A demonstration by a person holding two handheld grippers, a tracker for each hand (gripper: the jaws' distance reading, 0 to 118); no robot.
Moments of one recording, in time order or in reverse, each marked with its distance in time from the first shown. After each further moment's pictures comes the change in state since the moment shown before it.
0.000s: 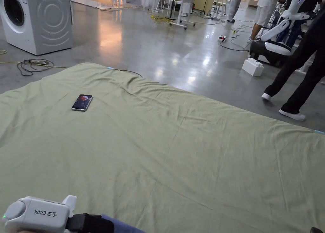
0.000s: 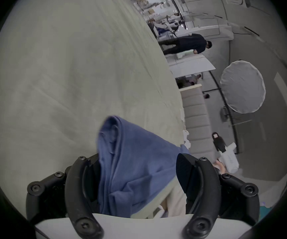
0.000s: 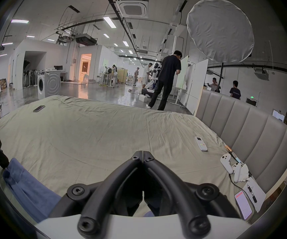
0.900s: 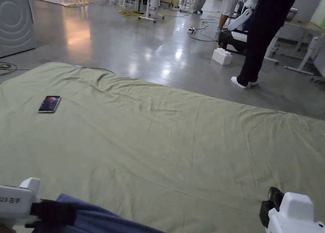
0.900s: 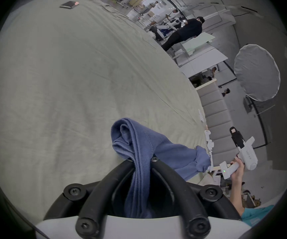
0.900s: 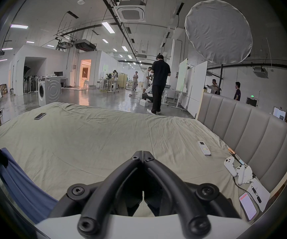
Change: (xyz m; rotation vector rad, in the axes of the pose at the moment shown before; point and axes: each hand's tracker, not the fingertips) left arm 0.070 0.024 0.054 0.081 0.334 -0.182; right arm -0.003 0.013 -0.007 0.047 0.008 -0.034
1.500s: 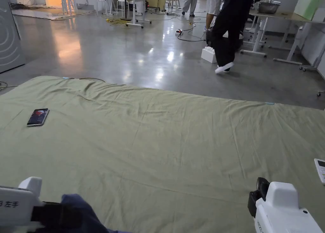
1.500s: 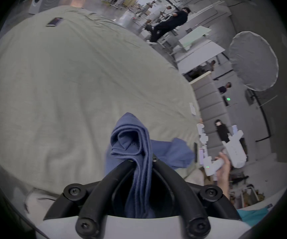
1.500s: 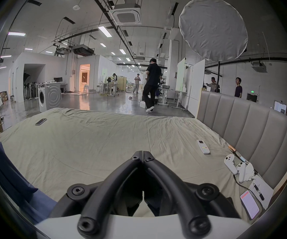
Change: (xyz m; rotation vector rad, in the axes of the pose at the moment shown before) left arm 0.135 -0.026 0.018 -0.028 -0.052 -0.047; right arm 0.027 -0.009 0.008 0.017 0.008 -0.050
